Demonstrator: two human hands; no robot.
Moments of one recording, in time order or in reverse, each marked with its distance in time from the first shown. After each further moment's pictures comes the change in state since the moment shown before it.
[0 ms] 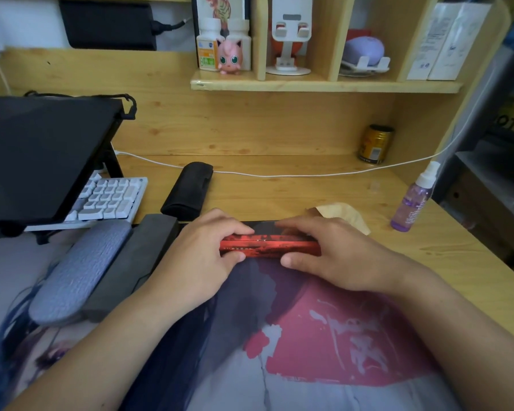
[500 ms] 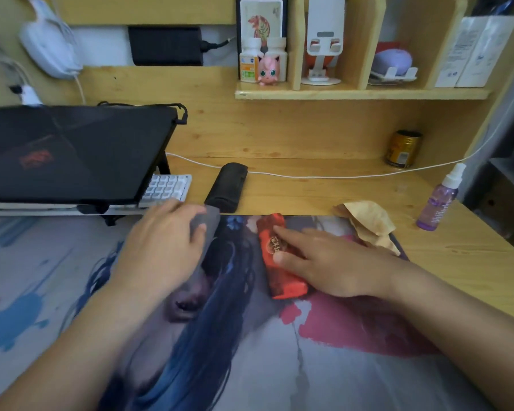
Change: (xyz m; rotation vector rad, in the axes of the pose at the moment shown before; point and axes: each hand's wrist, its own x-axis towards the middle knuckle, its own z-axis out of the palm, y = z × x) left_hand -0.054 -0.013 -0.077 0.499 0.207 -0.235; right_hand 0.004 -0.065 0.030 -0.127 -0.268 0.117
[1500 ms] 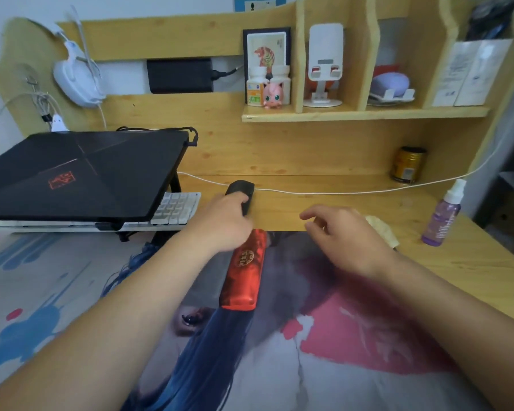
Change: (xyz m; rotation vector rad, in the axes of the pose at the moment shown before) left_hand 0.073 0.059 0.010 -0.143 -0.351 -0.109; right_hand 0.017 0.032 -0.023 0.111 0.595 -0.016
